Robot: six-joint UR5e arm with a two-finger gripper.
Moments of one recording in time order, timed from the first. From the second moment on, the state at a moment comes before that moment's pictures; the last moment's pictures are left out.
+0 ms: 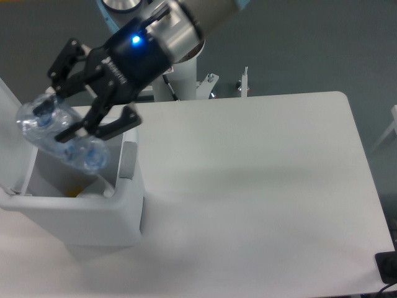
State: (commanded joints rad) arm 2.35 -1.71 -1.53 -0.94 0.36 0.76
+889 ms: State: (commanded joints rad) arm 2.42 -1.69 -1.63 -0.93 0.36 0.88
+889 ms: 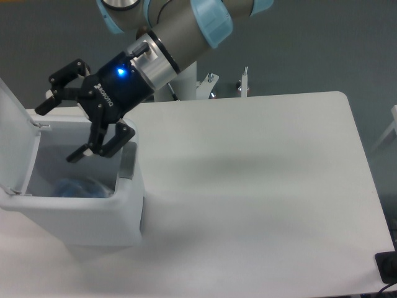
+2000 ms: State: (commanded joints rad) arm 2.78 -1.81 -1.52 -0.94 1.04 0.87
